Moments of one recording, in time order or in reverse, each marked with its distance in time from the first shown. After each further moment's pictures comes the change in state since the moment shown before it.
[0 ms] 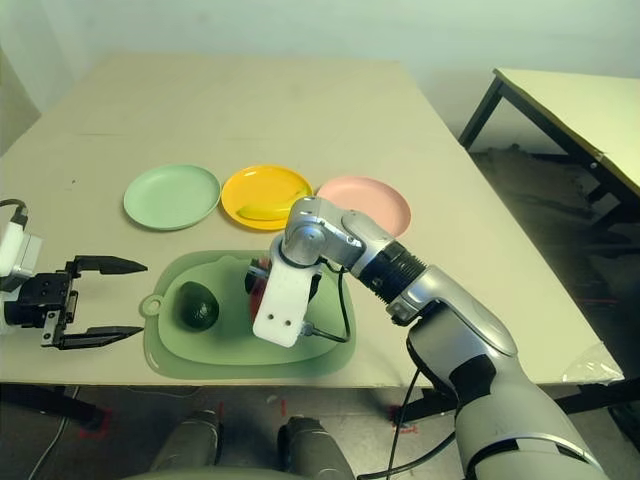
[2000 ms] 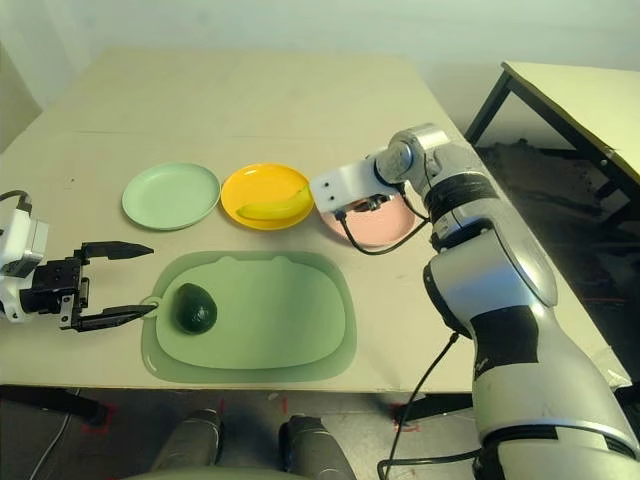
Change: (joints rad) left arm -0.036 -0.053 -0.023 0.023 0.009 0.003 0.079; right arm -0.318 -0.063 -0.118 0.954 -0.303 0.225 -0.573
